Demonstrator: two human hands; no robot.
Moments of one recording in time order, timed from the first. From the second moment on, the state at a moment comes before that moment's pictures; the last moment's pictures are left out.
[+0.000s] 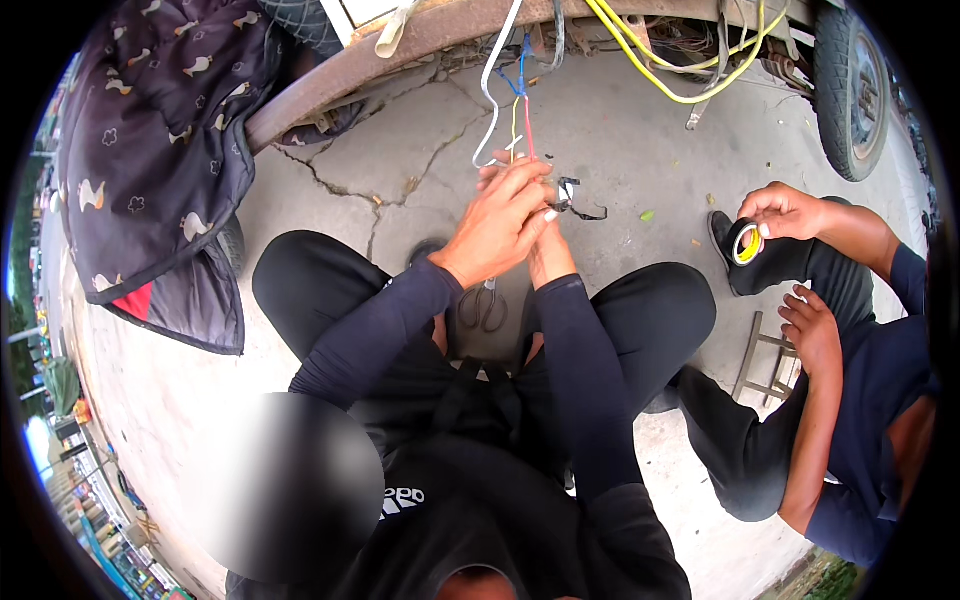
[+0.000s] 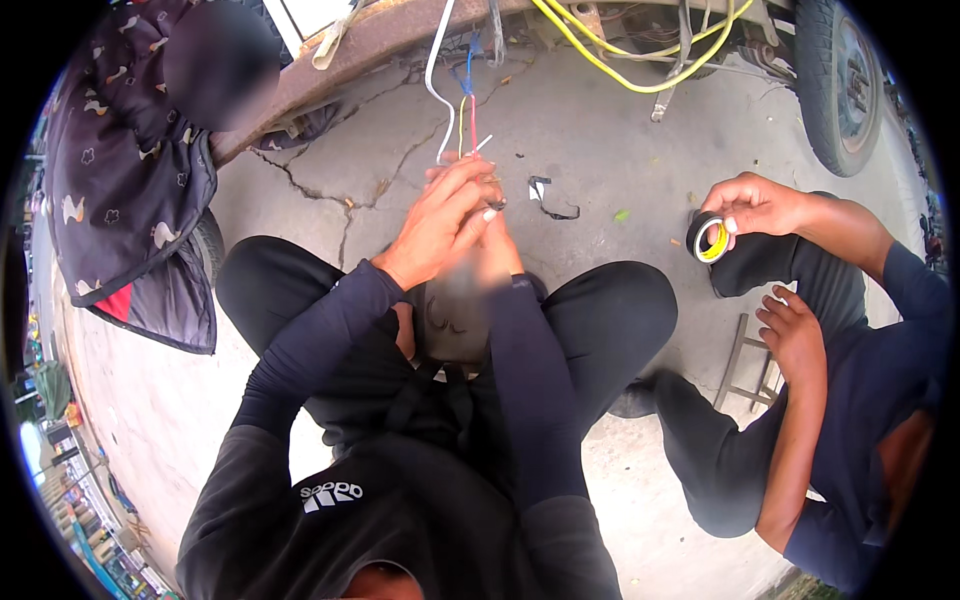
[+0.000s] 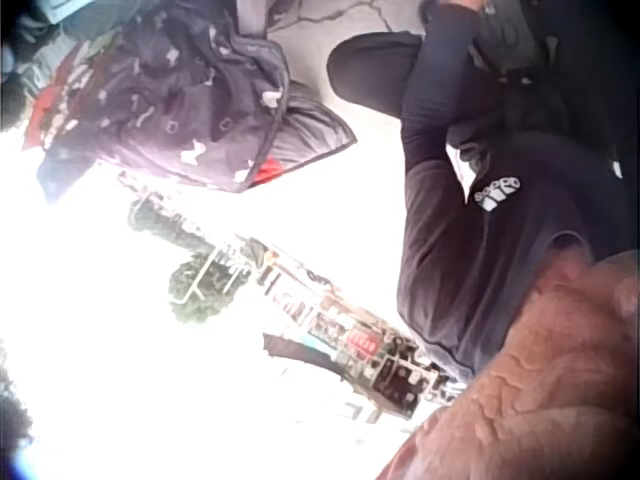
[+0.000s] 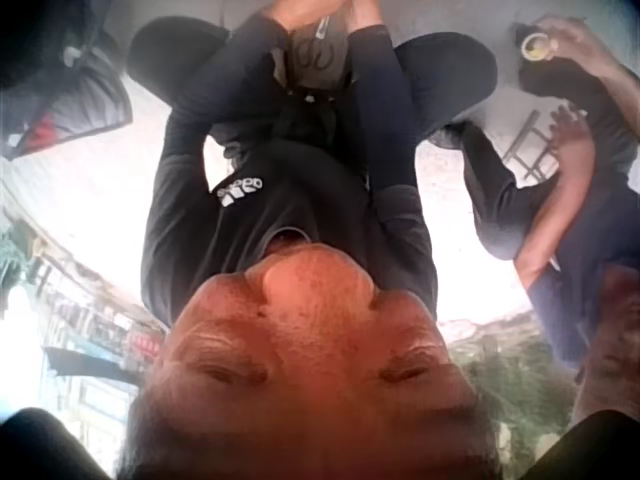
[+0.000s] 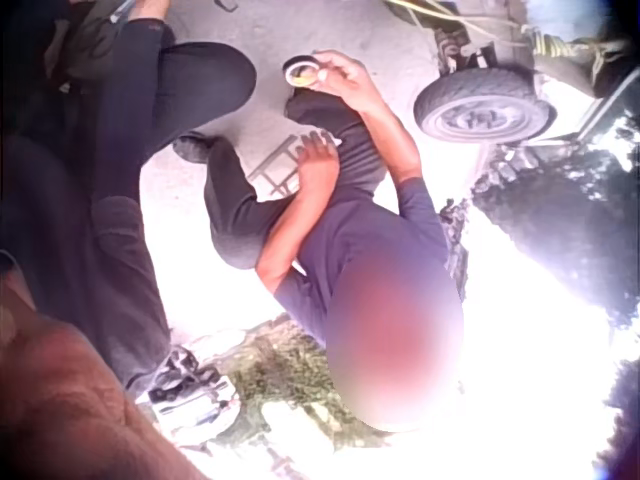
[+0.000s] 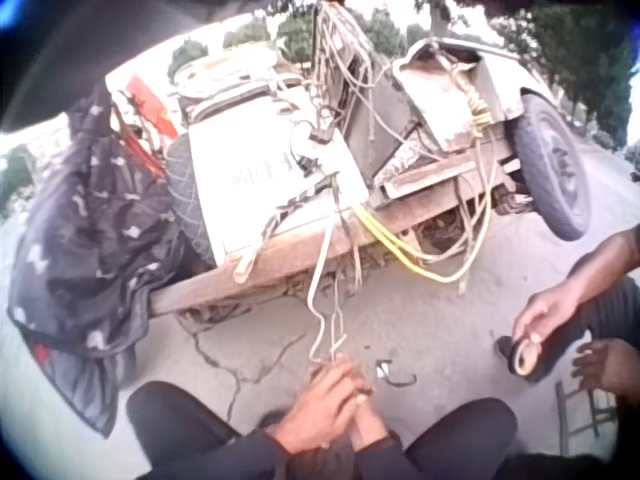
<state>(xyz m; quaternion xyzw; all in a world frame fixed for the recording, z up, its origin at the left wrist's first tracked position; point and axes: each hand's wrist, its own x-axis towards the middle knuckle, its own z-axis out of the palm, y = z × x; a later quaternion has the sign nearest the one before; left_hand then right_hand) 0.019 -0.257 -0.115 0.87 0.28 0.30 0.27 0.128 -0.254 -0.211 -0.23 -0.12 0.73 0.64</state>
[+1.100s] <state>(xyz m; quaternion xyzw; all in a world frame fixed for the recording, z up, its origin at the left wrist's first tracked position) 0.072 -0.087 -0.123 0.54 0.40 0.37 0.64 0.283 -0.375 -0.084 -0.54 0.01 0.22 0.81</state>
